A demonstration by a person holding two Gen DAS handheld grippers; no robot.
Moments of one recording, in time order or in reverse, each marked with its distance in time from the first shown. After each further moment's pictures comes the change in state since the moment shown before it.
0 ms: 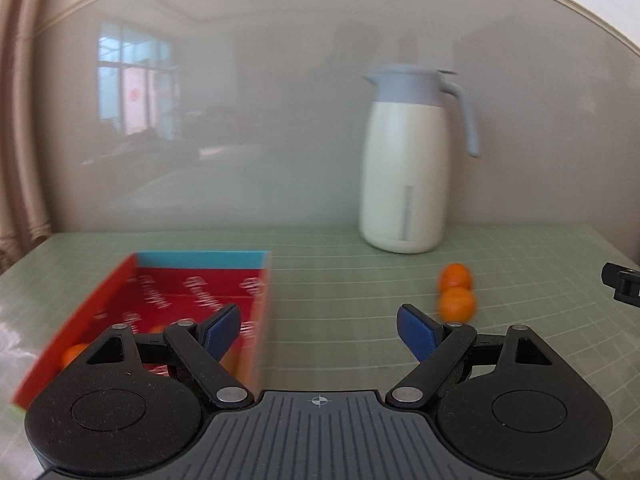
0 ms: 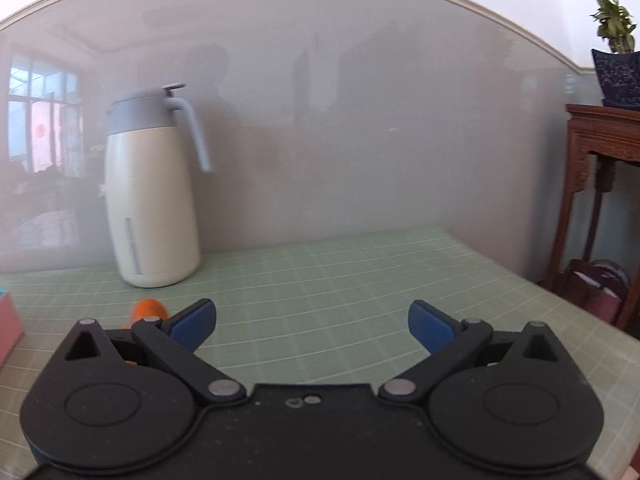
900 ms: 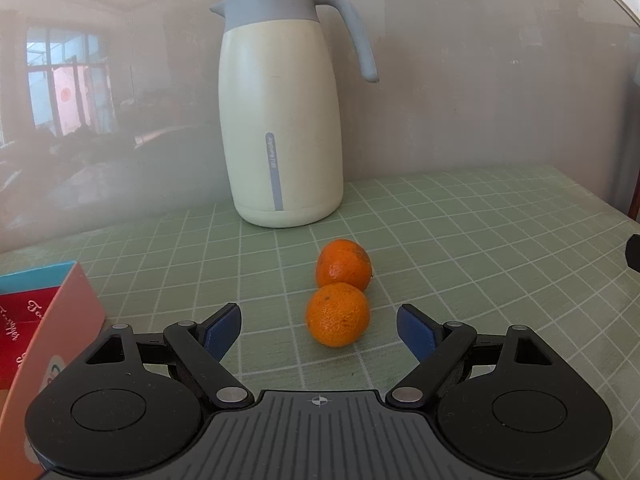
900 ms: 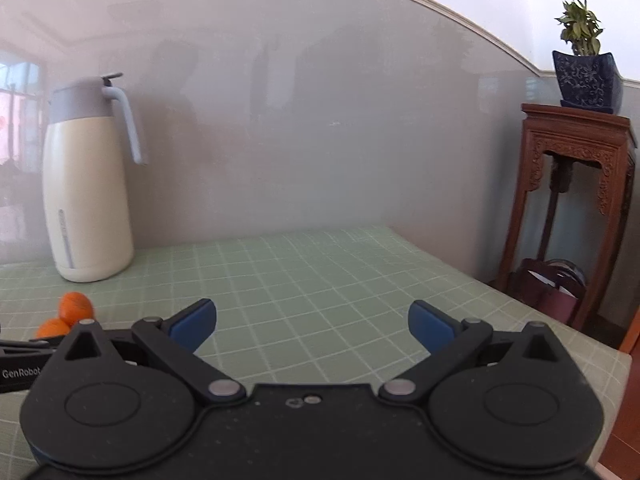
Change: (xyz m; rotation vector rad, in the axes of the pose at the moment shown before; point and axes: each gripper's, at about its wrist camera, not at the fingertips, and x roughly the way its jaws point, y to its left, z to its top) left arm 0.096 -0.106 0.003 0.124 0.111 -0.130; right arm 0.009 -0.021 -0.005 0.016 0.011 -0.129
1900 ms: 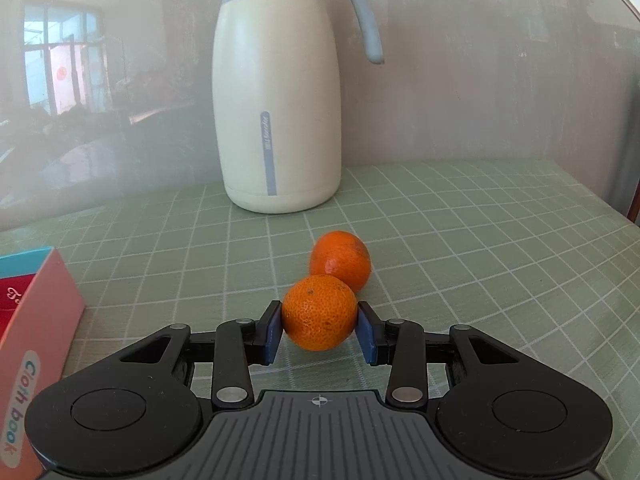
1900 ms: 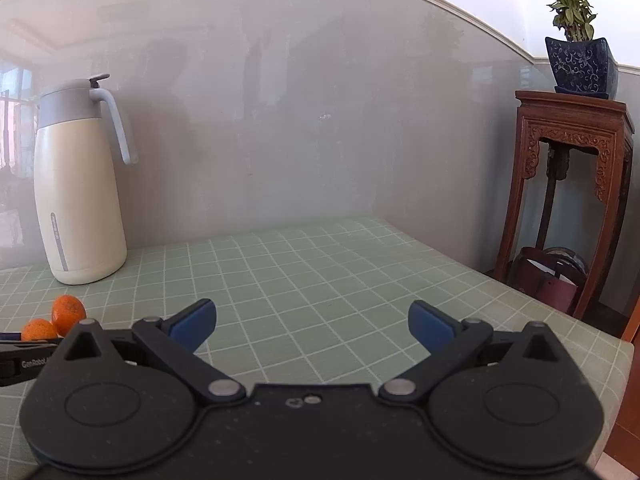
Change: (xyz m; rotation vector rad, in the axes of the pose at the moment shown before) left arm 0.013 0.003 0.003 -0.039 0.040 -0.023; right arm 0.005 -0.003 0.002 0.012 0.008 0.005
